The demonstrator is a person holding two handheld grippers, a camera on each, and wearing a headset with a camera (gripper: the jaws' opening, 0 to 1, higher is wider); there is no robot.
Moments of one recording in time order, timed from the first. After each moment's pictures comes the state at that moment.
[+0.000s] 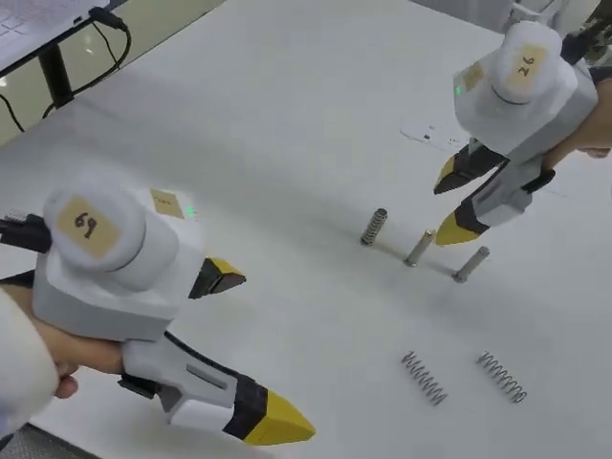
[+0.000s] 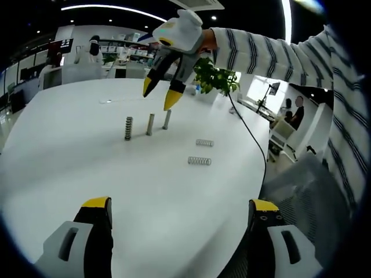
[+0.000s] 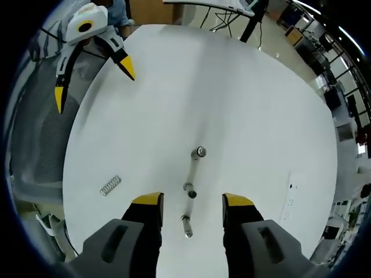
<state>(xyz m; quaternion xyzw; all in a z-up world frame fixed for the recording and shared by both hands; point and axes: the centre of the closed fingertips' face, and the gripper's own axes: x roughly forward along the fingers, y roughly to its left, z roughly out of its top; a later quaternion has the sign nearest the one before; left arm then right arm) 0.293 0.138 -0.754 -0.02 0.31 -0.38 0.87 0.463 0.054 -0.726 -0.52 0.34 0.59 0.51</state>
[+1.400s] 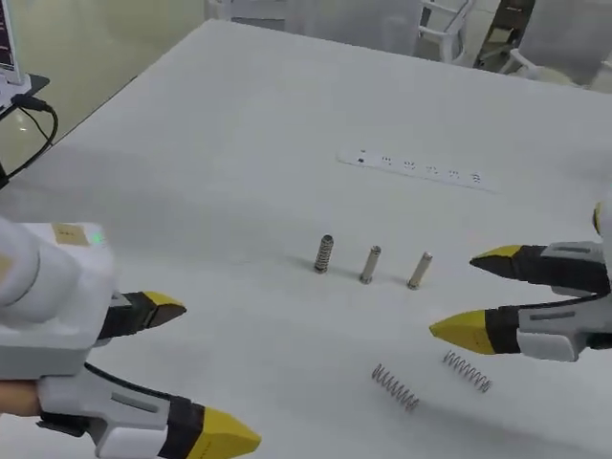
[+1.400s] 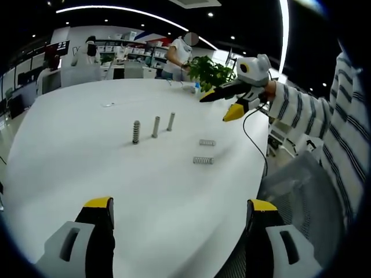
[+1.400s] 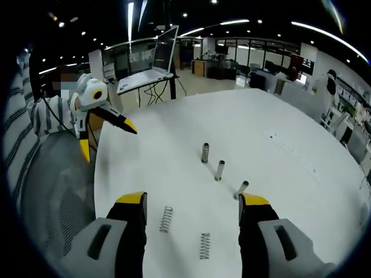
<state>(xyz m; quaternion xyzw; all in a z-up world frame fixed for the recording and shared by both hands) 0.293 0.158 -0.732 0.00 0.32 -0.38 0.87 0.389 -0.014 -0.689 -0.15 0.28 0.50 0.81</state>
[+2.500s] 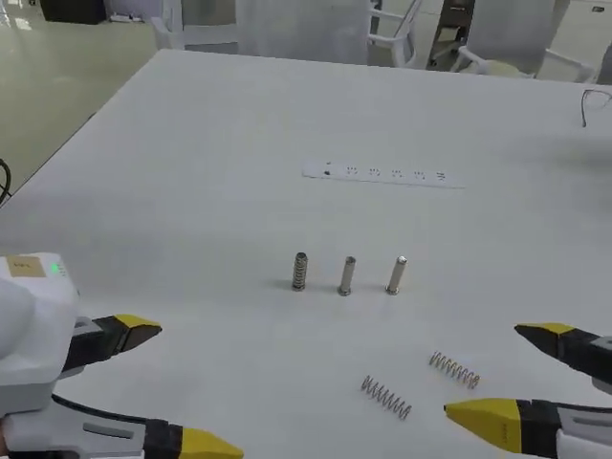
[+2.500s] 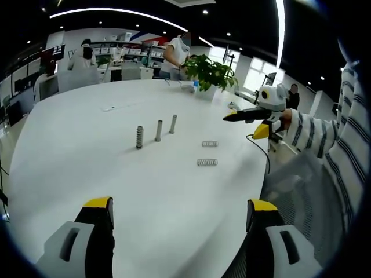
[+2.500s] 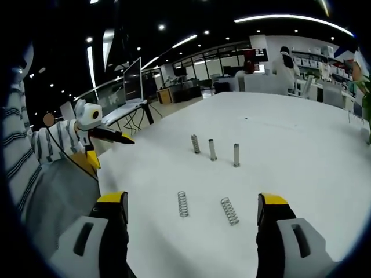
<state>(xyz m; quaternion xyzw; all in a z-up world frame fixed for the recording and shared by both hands) 0.304 0.164 -0.727 0.02 0.32 -0.39 0.86 0.339 -0.055 -0.716 0.01 0.27 0.42 0.87</state>
